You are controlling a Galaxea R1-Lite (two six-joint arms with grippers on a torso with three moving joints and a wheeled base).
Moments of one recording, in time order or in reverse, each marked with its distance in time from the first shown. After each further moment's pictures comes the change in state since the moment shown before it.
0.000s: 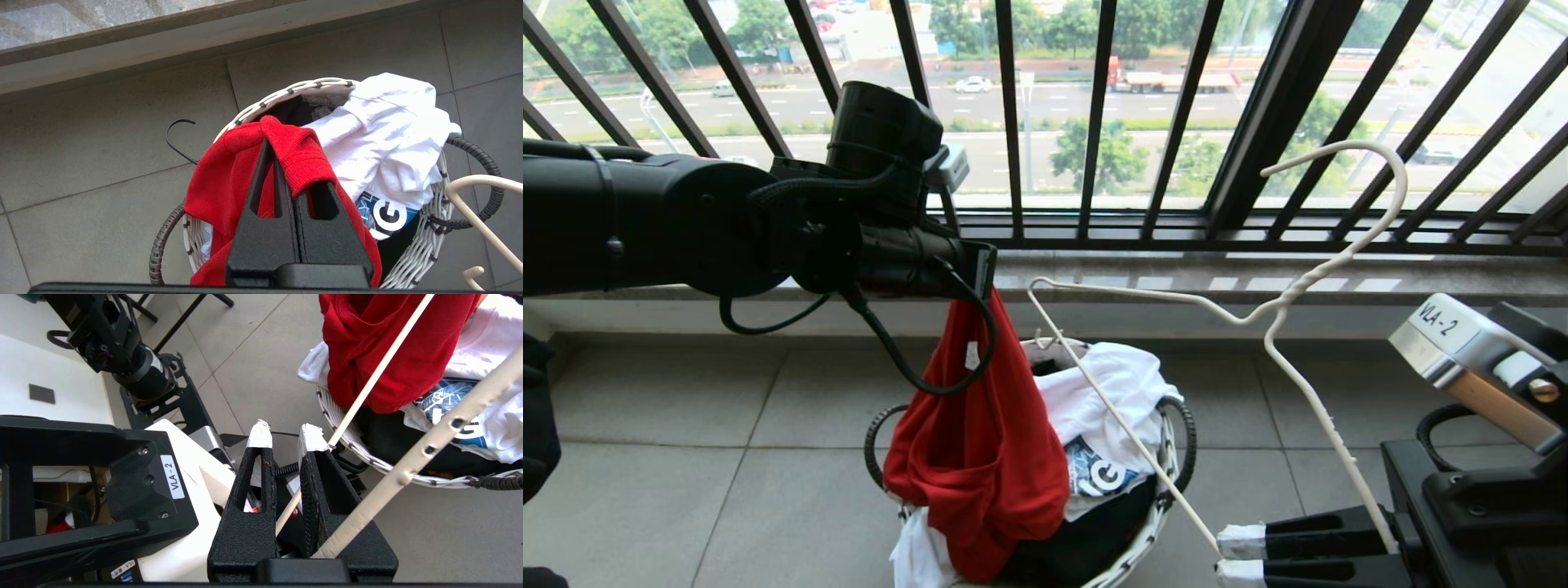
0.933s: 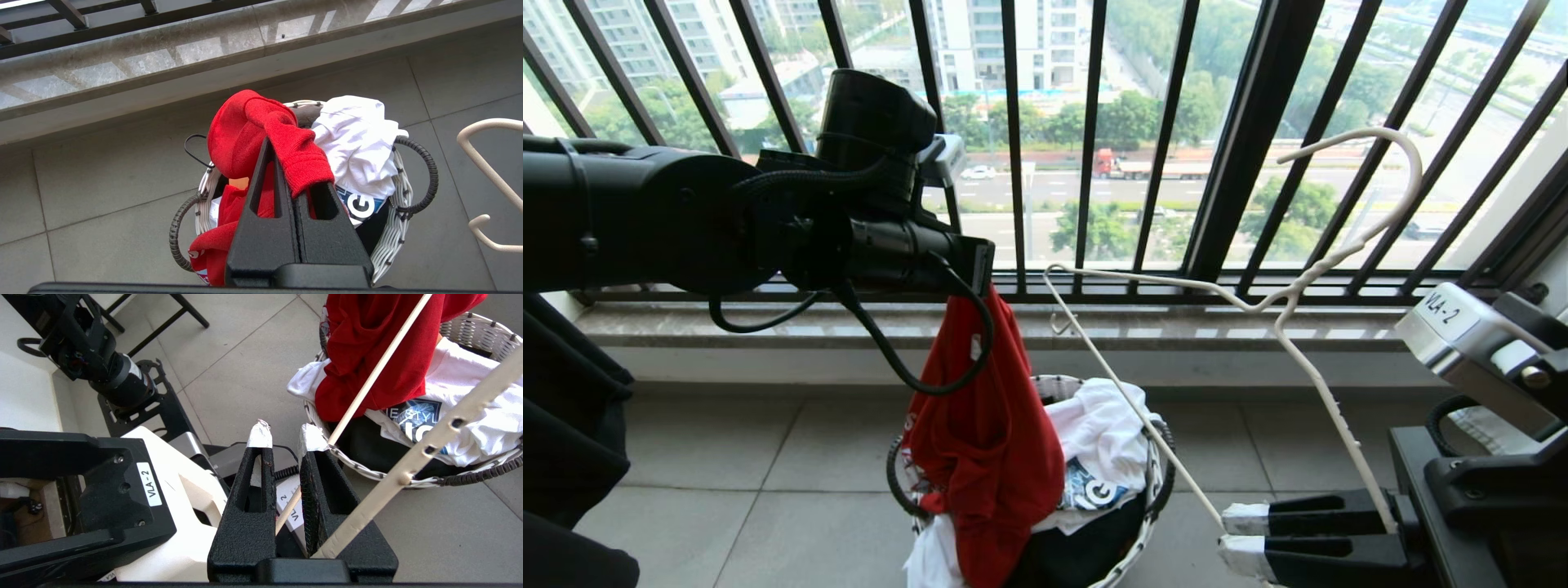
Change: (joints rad) left arm 0.000 -0.016 0.003 0.000 0.000 0.005; right arm -0.030 0.000 0.000 -0.004 -0.035 -0.022
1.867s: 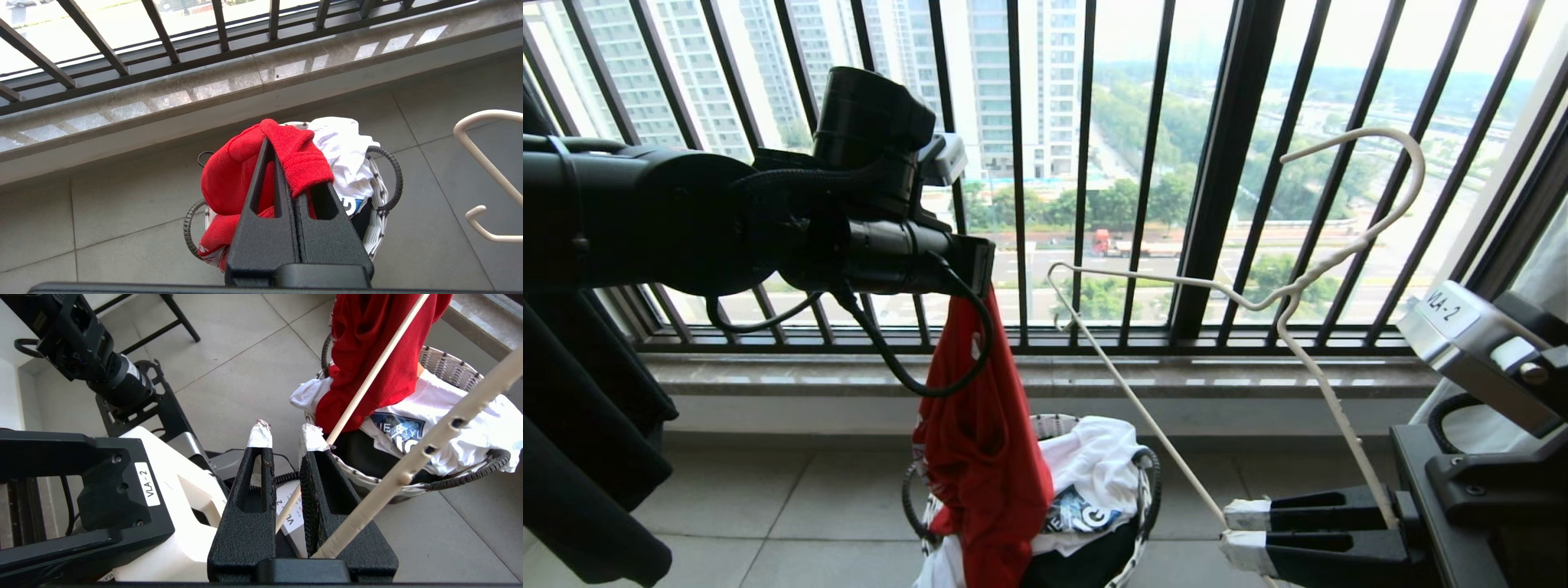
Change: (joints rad) left arm 0.000 -0.003 0.001 0.000 0.000 0.001; right arm -0.014 0.001 0.000 0.000 0.000 -0.001
